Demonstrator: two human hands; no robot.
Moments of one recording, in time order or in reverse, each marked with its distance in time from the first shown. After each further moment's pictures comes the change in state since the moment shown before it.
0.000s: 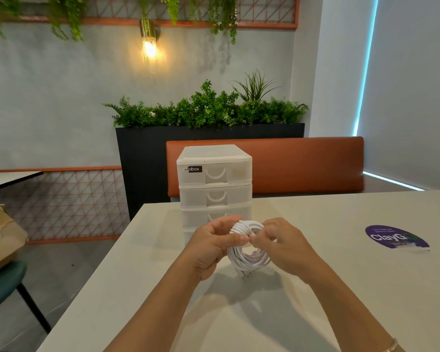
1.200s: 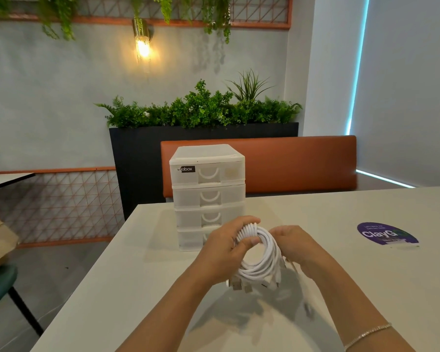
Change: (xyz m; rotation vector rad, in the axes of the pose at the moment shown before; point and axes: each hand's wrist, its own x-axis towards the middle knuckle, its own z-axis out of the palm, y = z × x) left_hand -0.009 -0.008 0.027 0.916 -0.022 0.429; right_hand 0.016 0.033 -0.008 0.272 -0.052 0.297
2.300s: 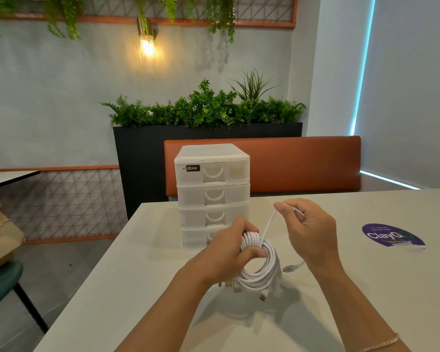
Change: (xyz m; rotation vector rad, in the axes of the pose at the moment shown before) left_hand 0.003 -0.005 -0.007 0.080 -0.193 -0.032; right_hand -0.011 -0.005 0.001 0.040 0.701 -0.687
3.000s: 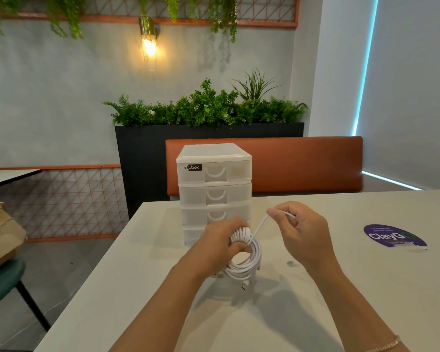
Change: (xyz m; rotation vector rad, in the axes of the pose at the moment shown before) left_hand 0.003 -0.016 -0.010 0.114 0.136 -0.008; right_hand -0.003 -0.005 0.003 -0.014 -0.127 -0.033
